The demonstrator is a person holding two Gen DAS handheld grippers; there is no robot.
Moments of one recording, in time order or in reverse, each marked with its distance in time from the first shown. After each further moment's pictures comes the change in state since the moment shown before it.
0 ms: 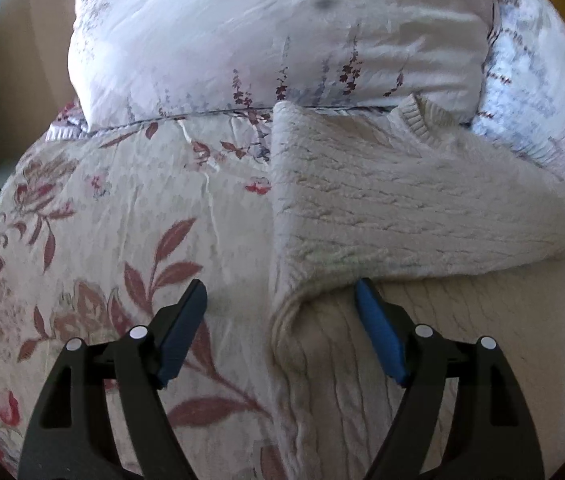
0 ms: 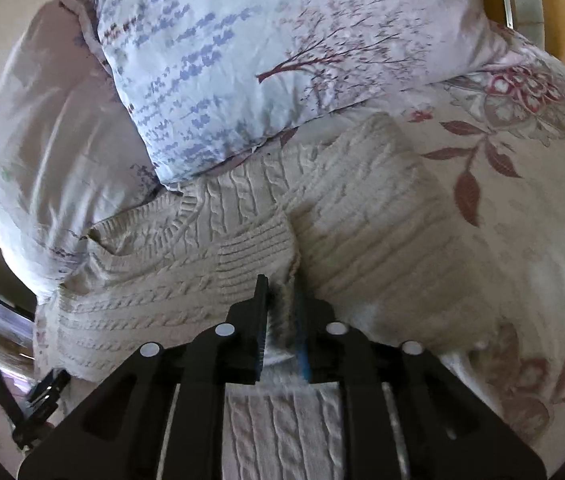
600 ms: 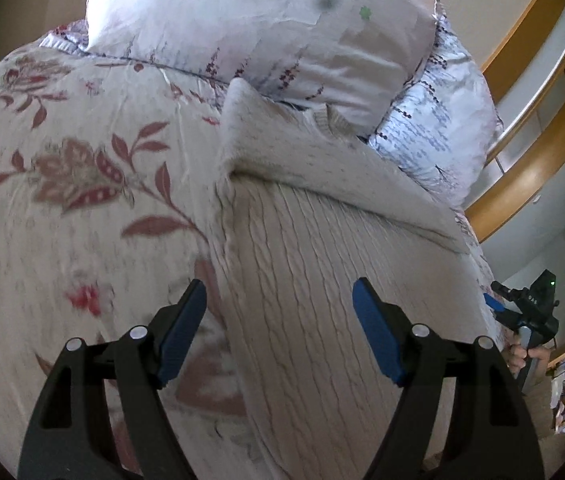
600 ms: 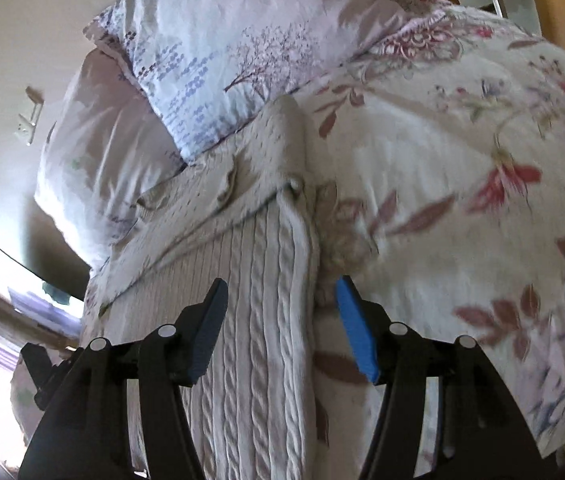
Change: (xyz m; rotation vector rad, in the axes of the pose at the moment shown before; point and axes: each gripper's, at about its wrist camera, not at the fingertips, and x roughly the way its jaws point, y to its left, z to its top) left arm -0.068 0.019 -0.081 -0.196 -0.026 -0.423; right arm -0.095 -0.095 -0.079 0.046 0.020 0.187
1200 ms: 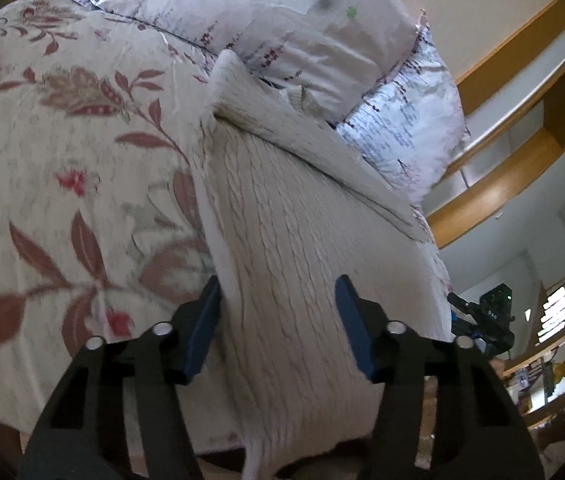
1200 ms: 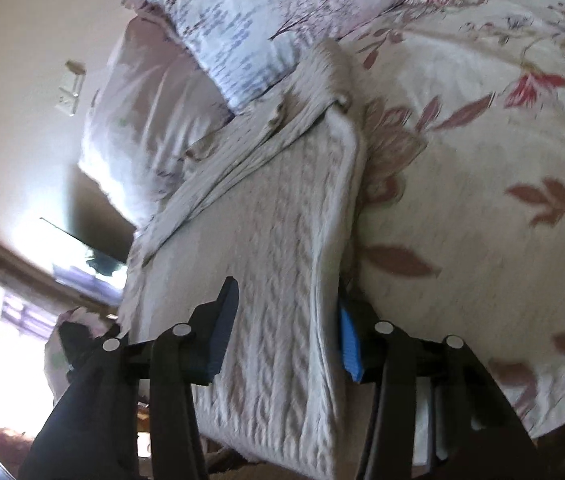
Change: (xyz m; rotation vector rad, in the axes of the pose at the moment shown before) left arm -0.022 0.005 -0.050 -0.093 0.011 -0.167; right arm -0.008 0.008 -0.046 -0.007 0.121 0.227
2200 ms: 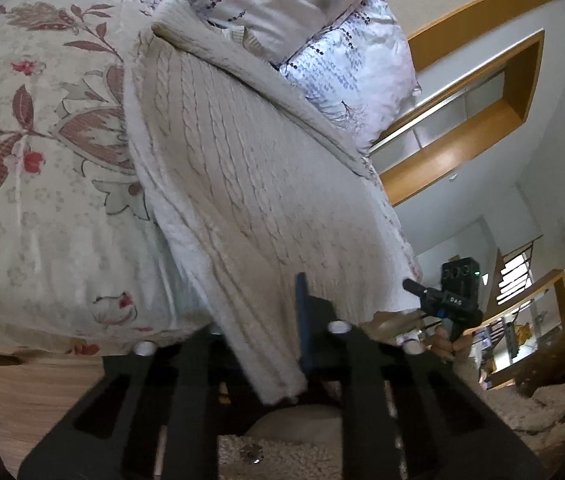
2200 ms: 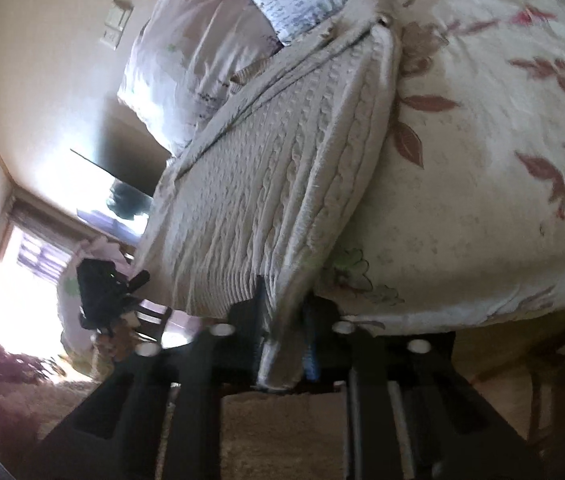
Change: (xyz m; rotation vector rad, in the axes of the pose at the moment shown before) left arm -0.002 -0.025 -0.058 0.029 0.133 -0.165; right arm -0.022 0.025 -0.057 -0.146 0.124 0.022
